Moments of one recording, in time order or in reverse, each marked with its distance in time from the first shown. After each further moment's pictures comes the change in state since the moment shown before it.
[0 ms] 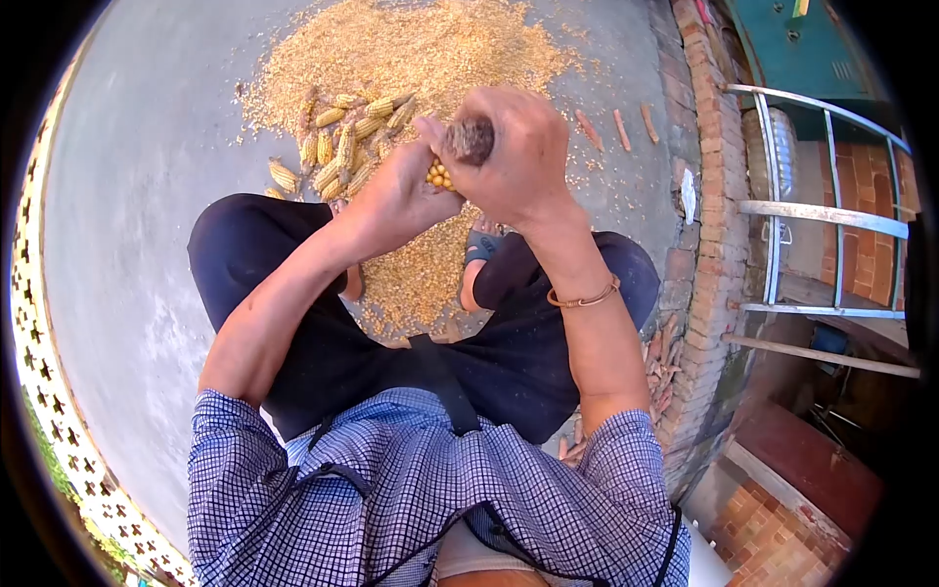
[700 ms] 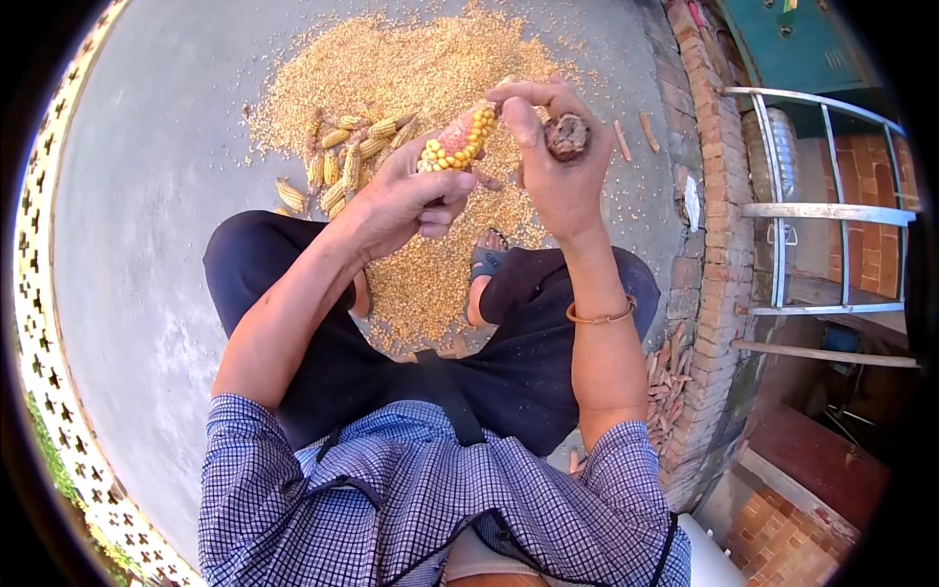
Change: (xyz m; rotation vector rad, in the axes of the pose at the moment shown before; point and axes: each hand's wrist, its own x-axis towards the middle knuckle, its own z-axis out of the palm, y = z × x) left_hand 0.017 0.026 -0.006 -0.895 -0.183 -0.428; right_hand 0.000 0.022 -0.027 0.487 0.258 0.178
